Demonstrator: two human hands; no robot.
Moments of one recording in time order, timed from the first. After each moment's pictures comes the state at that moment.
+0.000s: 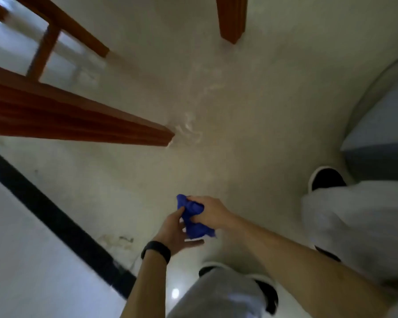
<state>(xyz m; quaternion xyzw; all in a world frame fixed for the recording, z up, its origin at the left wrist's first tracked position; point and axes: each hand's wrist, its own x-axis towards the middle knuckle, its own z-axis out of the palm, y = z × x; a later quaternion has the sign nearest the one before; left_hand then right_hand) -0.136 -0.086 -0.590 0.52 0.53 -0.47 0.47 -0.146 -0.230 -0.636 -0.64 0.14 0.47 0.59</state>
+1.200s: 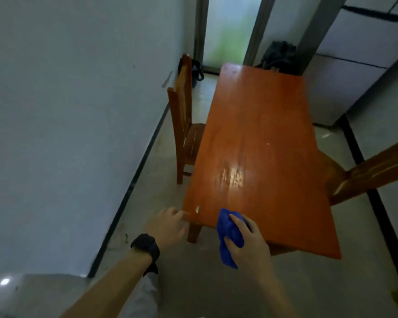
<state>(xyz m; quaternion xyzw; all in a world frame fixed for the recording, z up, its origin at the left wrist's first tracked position) -0.053 -0.104 0.105 0.94 0.25 -0.11 0.22 0.070 -0.319 0.110 -0.90 -0.29 0.21 0.25</state>
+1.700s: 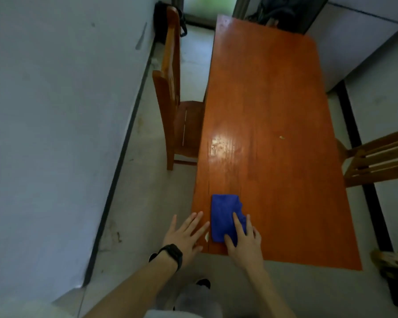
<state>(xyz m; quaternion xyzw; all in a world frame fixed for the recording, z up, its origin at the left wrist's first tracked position) 0.035 -0.017 -0.037 0.95 0.05 -0.29 0.13 0.138 -0.196 0.000 -0.94 -0.14 0.29 0.12</state>
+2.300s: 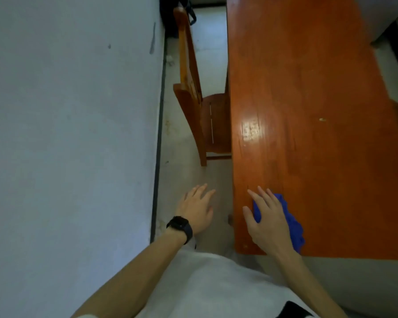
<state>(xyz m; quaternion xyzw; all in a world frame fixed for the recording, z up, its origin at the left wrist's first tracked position) 0.073 0.112 0.049 0.94 0.17 -0.24 0.20 0.143 -0.093 0.069 -0.93 -0.19 0.17 0.28</state>
